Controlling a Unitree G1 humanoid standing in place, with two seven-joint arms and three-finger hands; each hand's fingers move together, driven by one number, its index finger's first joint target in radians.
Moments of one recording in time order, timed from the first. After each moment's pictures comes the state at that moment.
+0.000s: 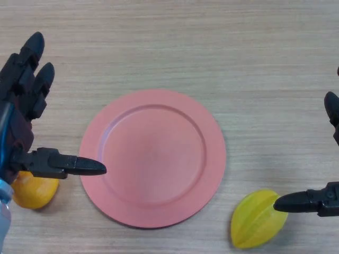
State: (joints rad) left arm -0.03 0.28 0.24 -0.47 -0.21 0.27 -0.19; right arm 0.19 -0.18 -0.14 -0.78 0.12 0.46 0.10
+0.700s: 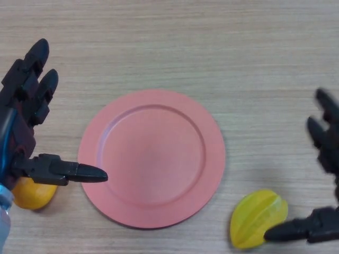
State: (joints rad) left arm 0.00 0.27 0.24 -0.50 -0.20 0.29 -0.21; right arm 0.31 -0.18 -0.05 -0.71 0.03 0.33 0.22
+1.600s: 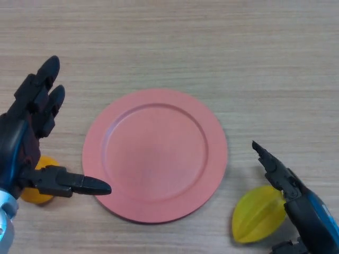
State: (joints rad) left arm 0.04 0.26 0.22 -0.48 -0.13 0.30 -0.24; right arm 0.25 -0.22 0.08 -0.06 -0.44 -0.34 0.04
